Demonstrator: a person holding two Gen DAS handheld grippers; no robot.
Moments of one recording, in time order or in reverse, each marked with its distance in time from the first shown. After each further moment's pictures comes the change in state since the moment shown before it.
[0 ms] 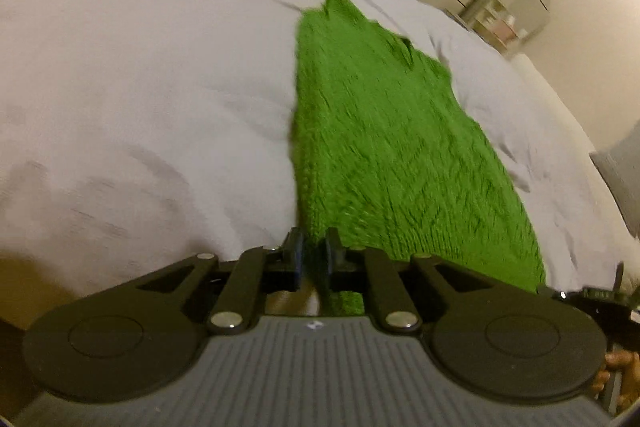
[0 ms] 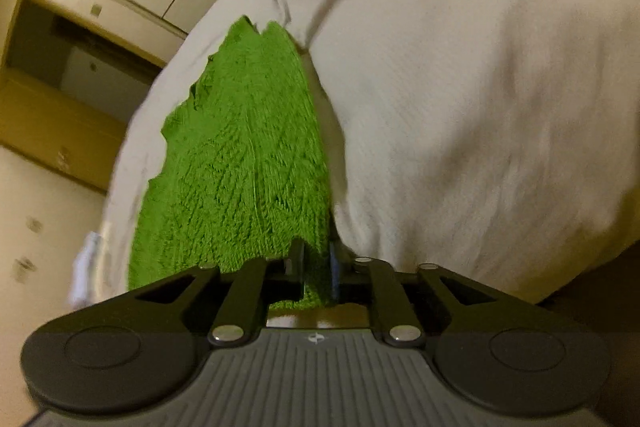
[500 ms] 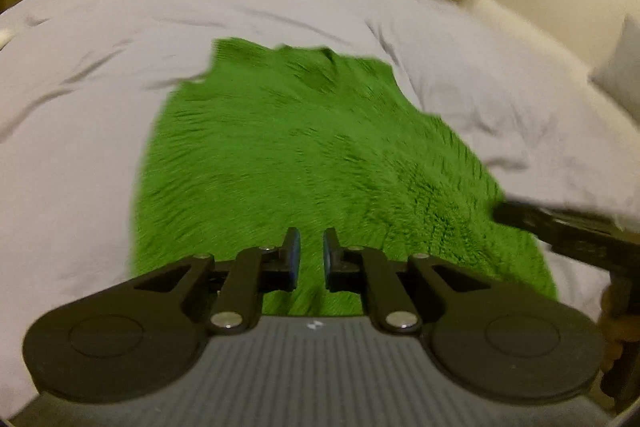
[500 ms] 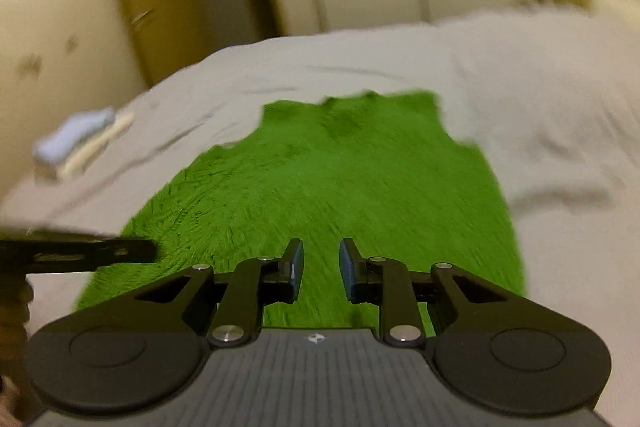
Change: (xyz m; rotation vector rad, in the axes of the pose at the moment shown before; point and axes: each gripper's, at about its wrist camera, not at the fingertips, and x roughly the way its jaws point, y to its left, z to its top) left arm 0.105 -0.152 0.061 0.397 0.007 0.021; right arm 0.093 0.170 0.007 -0.790 -0.126 0.021
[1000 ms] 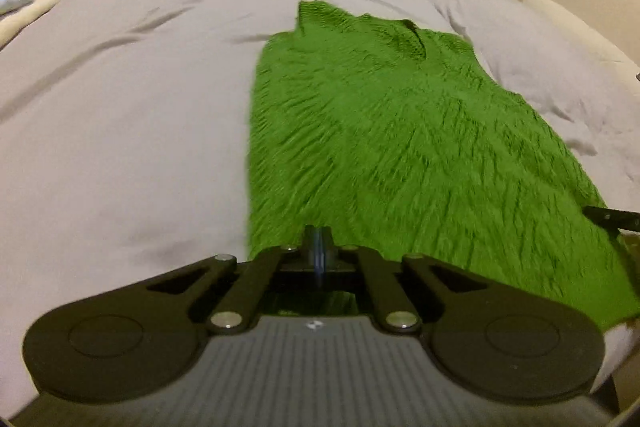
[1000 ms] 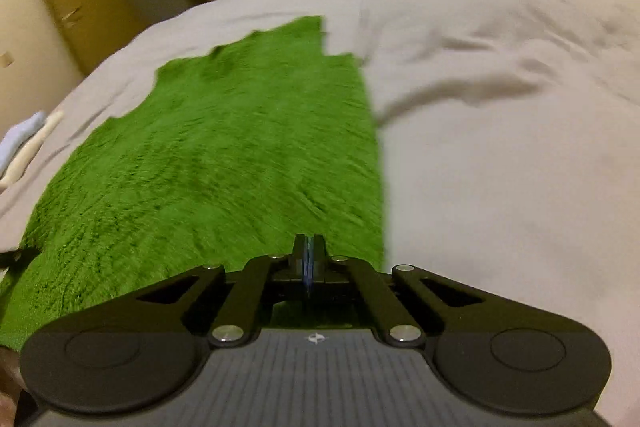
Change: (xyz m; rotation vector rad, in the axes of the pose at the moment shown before) left arm -0.008 0.086 -0.057 -0.100 0.036 0.130; right arm -0.011 -0.105 -0.049 0.260 0.132 -0.113
